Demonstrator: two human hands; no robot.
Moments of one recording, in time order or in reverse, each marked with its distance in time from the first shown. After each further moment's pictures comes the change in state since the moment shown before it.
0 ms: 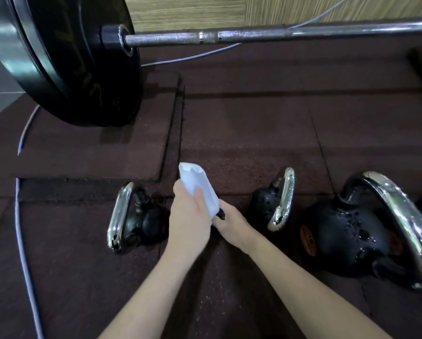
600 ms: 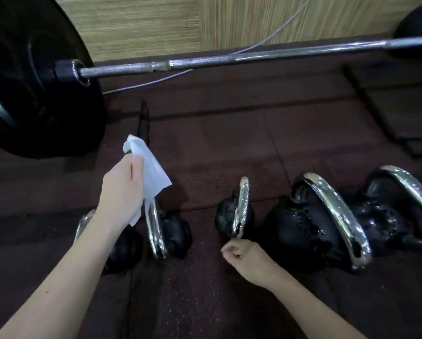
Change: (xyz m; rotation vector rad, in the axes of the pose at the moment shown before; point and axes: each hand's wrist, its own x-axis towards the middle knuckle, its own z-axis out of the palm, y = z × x) left_hand 0.048 0.067 -0.062 0.067 -0.017 0.223; right_hand -0.096 0.040 -0.072 -0.139 0.061 0.223
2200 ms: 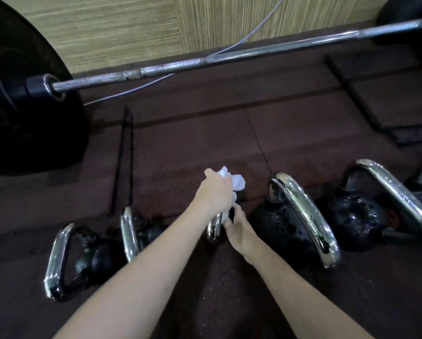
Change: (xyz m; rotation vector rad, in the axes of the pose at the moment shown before) left_hand -0.018 0.100 0.178 0.191 -0.468 -0.102; right_hand 0.036 -0.014 -0.040 0.379 0.194 0.047
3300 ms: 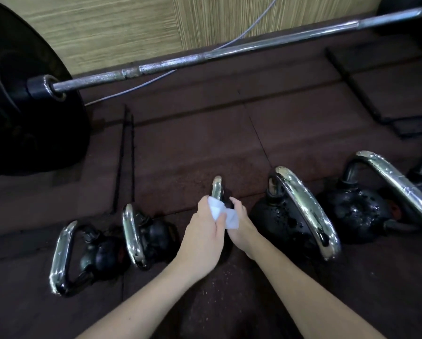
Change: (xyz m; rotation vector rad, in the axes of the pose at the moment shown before) left_hand -0.078 -0.078 0.020 -0.205 0.009 0.154; right_hand 0.005 0.016 -0.002 -0.099 -0.024 -0.074
